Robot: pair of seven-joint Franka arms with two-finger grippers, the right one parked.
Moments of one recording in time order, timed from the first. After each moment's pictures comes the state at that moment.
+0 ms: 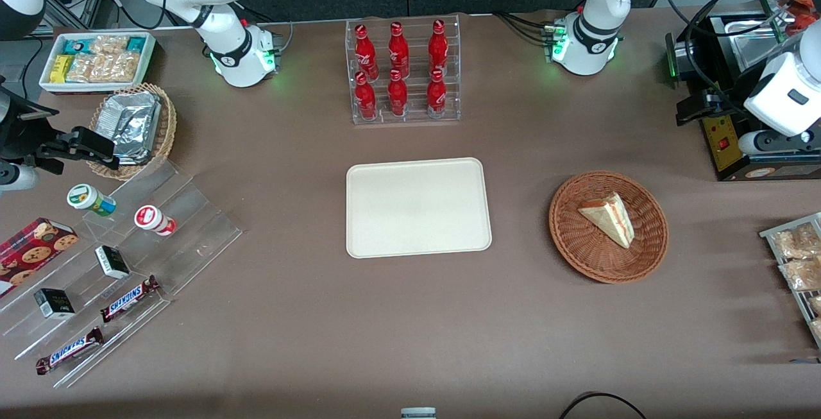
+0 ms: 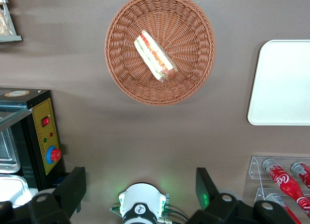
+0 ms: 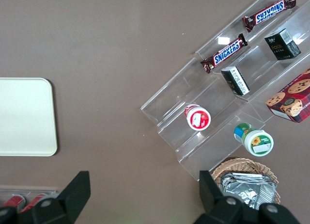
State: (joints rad) arm -0.06 0.02 0.00 -1.53 0.00 1.32 -0.11
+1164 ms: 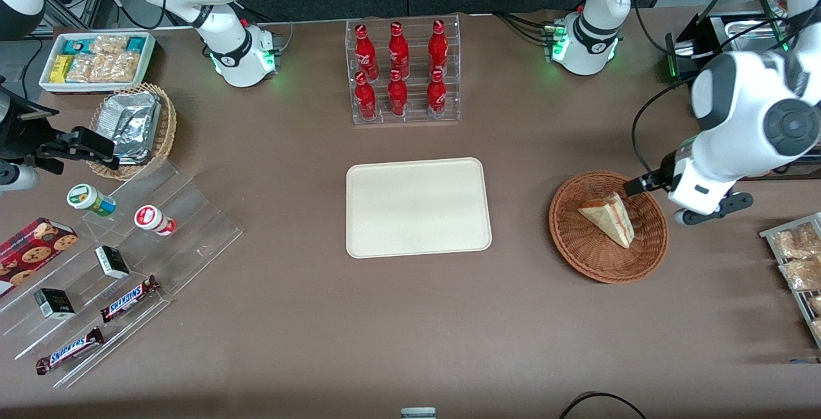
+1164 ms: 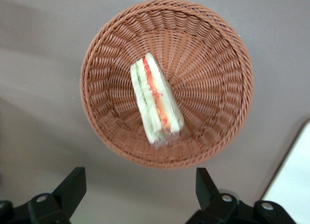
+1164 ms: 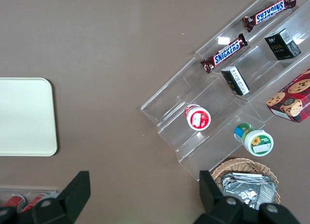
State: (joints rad) arm -0.06 0.11 -0.01 -1.99 0.00 1.95 -0.42
